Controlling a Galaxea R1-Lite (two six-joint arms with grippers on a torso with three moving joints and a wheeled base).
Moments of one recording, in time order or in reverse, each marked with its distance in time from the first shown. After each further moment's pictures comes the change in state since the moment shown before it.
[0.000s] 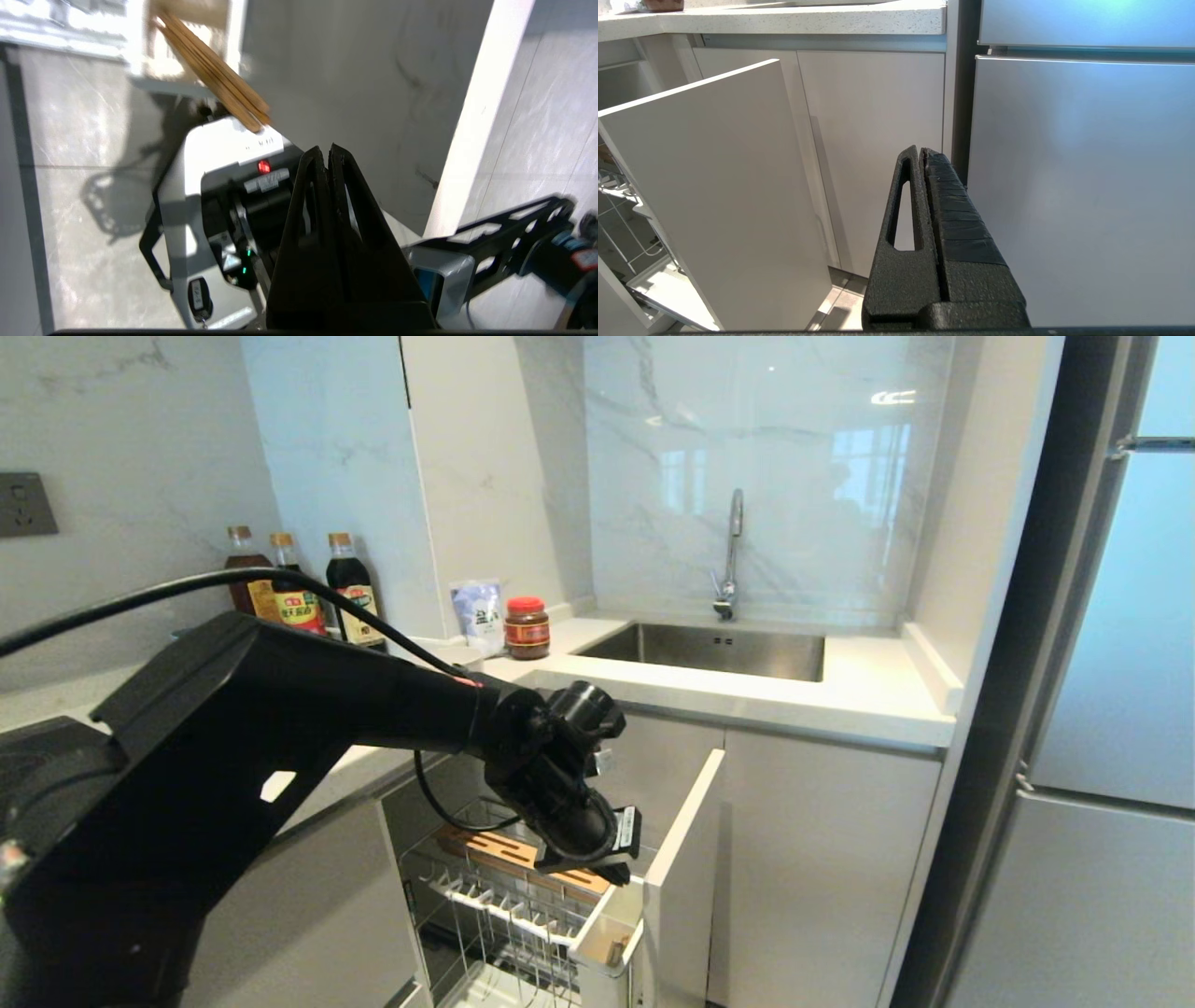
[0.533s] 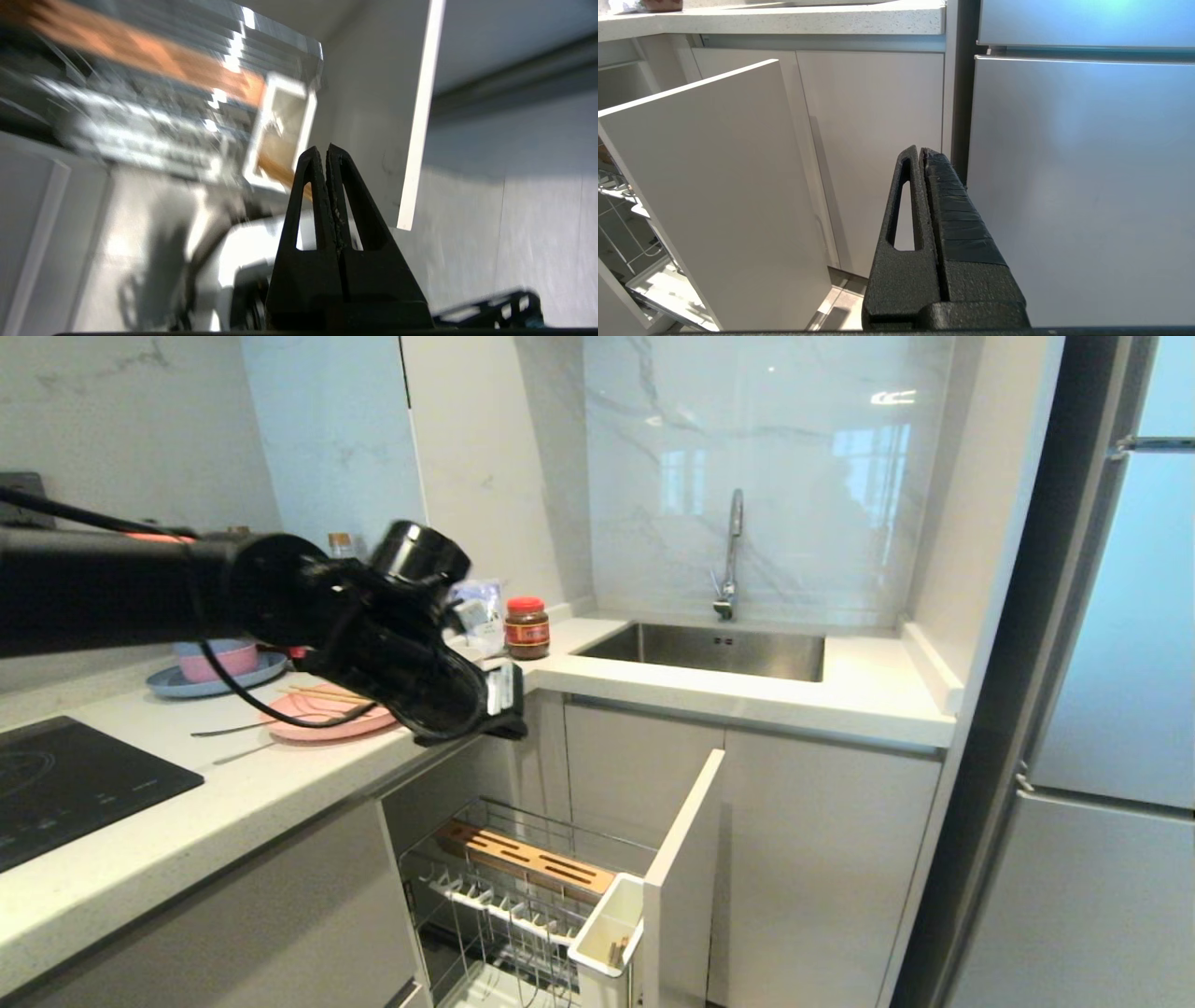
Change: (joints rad) left arm 0.217 -0.327 -0.035 -0.005 0.144 0.086; right arm 0.000 0.000 0.000 0.000 0.000 0.000
